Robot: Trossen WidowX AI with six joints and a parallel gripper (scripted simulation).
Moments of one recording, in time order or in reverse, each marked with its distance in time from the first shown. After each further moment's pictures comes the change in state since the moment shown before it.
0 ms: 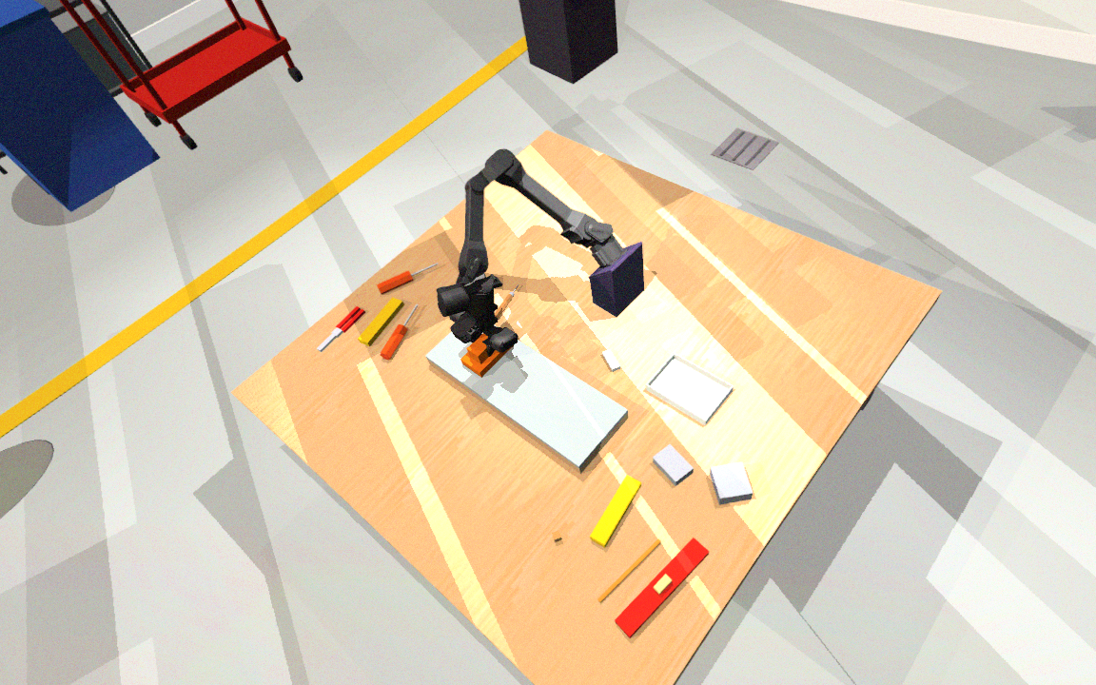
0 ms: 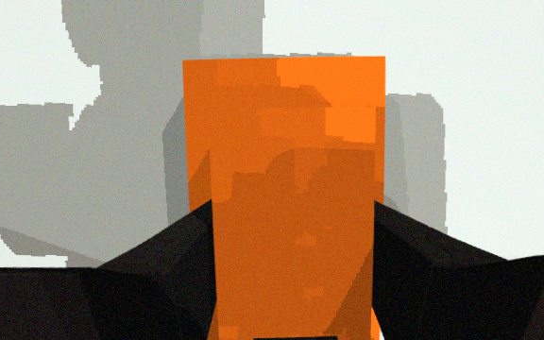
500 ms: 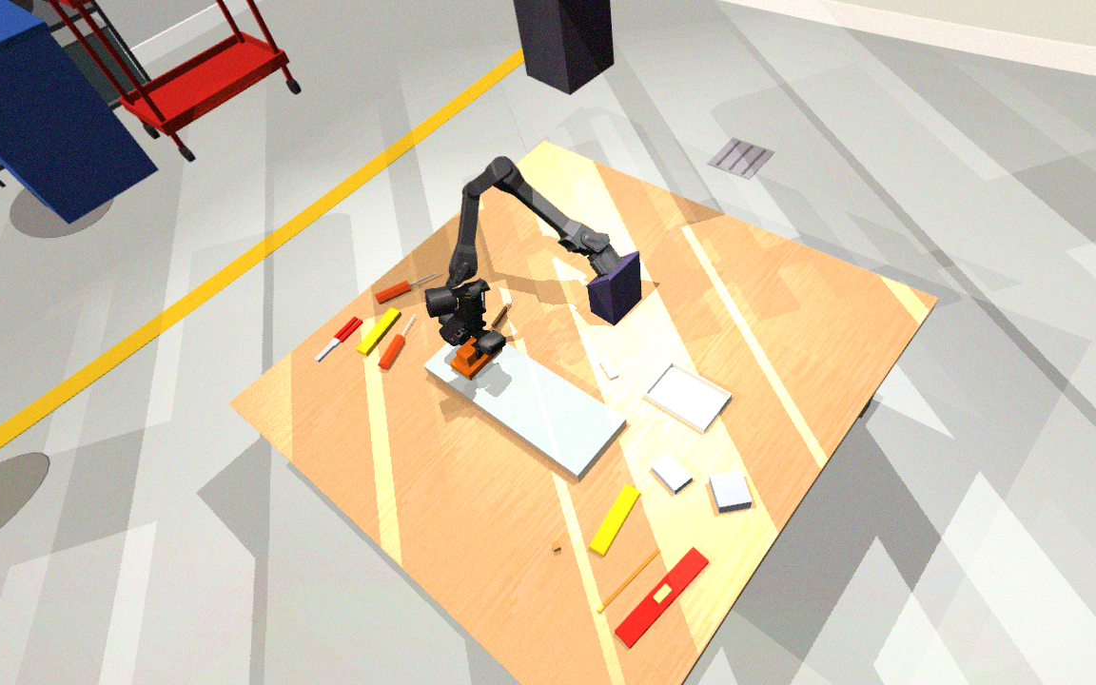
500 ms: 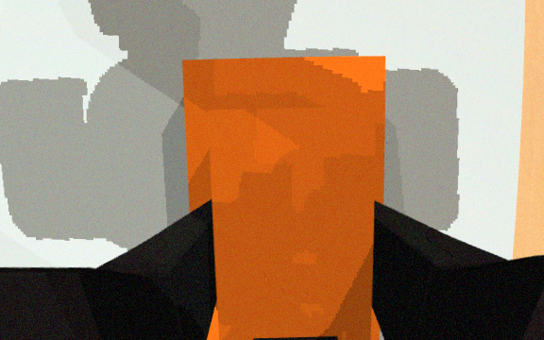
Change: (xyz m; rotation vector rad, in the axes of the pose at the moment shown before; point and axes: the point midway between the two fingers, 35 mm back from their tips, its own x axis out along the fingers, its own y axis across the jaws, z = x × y) arm 0.000 -0.033 0.000 0.000 -0.001 -0.002
